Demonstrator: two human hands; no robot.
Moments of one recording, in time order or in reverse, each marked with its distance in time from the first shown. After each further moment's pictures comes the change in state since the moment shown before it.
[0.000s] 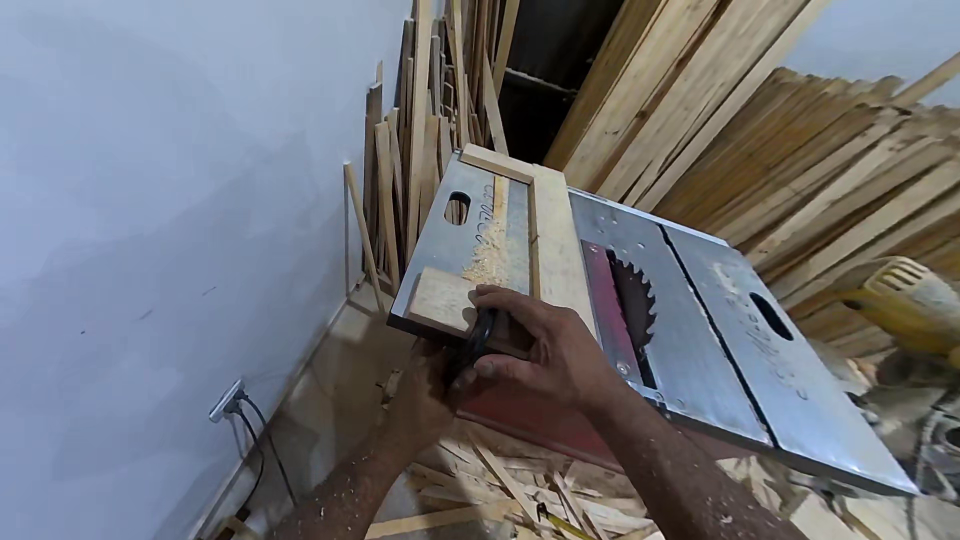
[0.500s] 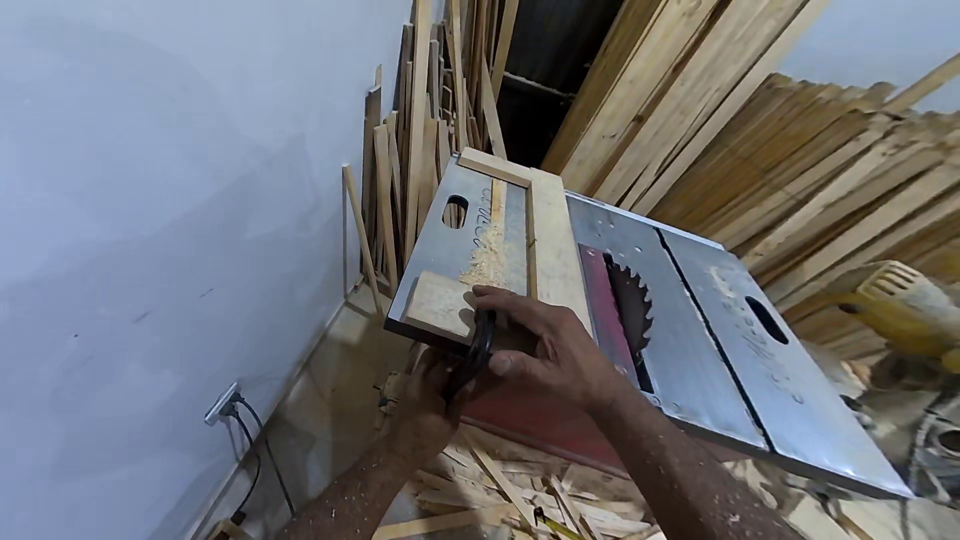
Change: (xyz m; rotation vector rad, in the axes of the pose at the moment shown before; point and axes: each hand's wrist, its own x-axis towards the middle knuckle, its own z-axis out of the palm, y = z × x) left_hand -0.008 -0.013 0.020 0.026 0.155 0.129; right_hand 0.003 0.007 -0.005 0.121 -0.021 -0.047
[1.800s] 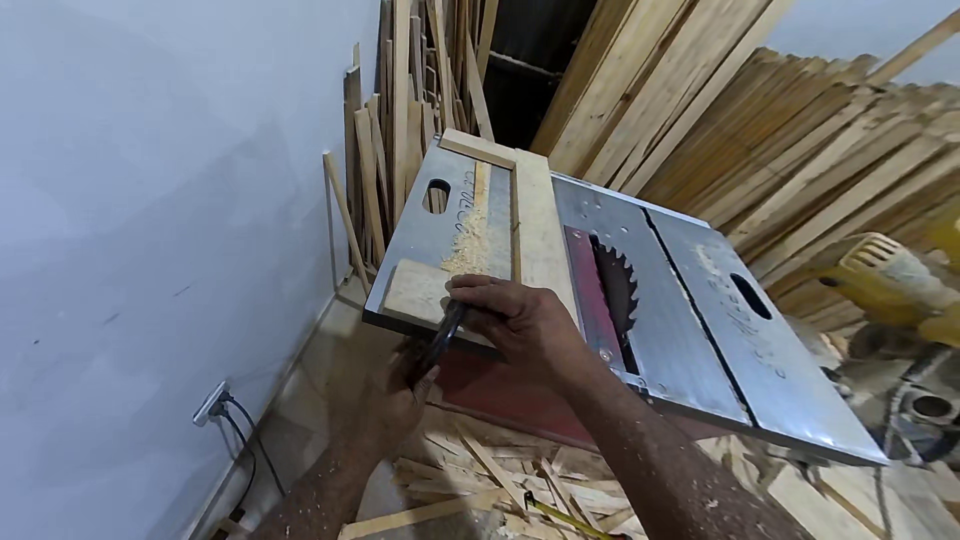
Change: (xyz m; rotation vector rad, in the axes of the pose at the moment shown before) left_hand -0.003 0.001 -0.026 0.135 -0.032 -0.084; right_hand 0.007 -0.004 0.010 -0.003 0.088 0.101
